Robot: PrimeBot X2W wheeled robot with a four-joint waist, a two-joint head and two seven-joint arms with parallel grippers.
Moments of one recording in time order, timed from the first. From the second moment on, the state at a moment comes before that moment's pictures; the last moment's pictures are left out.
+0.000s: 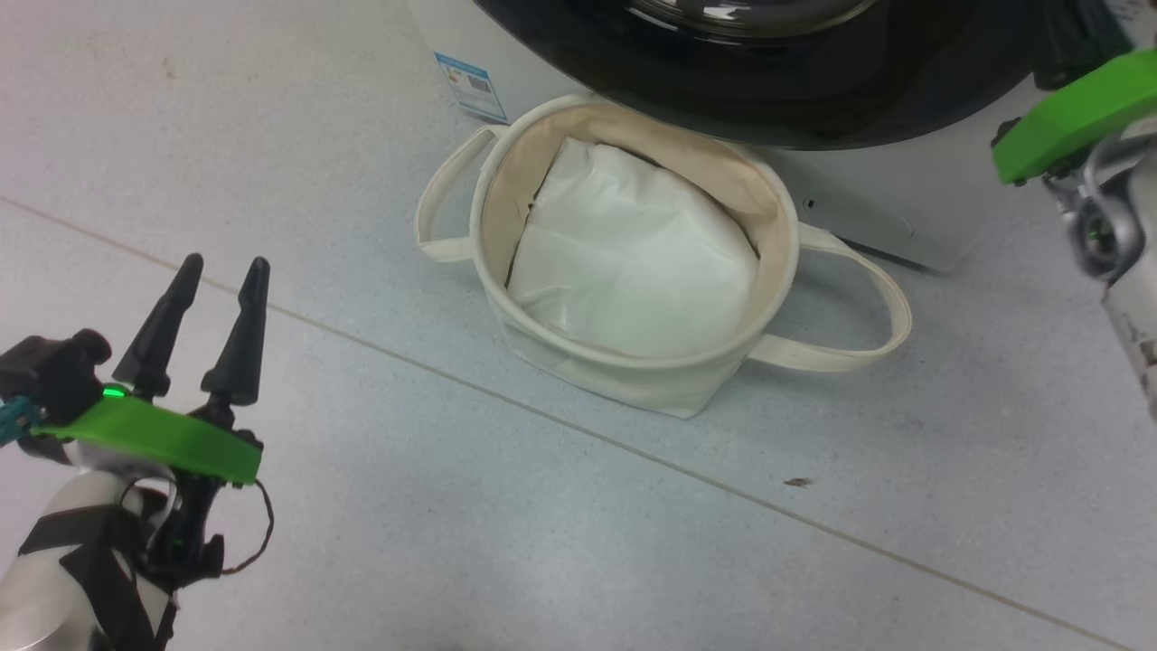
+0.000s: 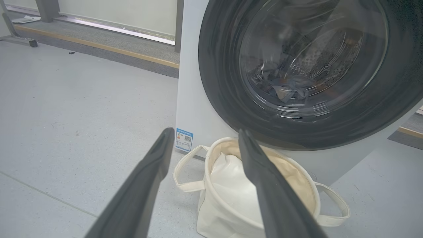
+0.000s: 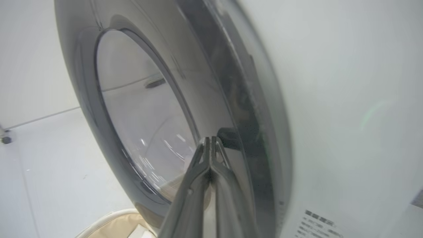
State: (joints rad) left arm -0.50 0.40 -0.26 0.45 -0.67 -0.13 -0.25; right arm -1.03 -0.45 0.50 0.71 0.56 0.13 -0.25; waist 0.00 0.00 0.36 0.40
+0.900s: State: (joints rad) left arm -0.47 0.40 -0.25 0.49 -0.68 -0.13 -0.25; right arm -0.77 -0.35 0.47 0.64 0.55 0.13 -0.25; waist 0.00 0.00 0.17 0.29
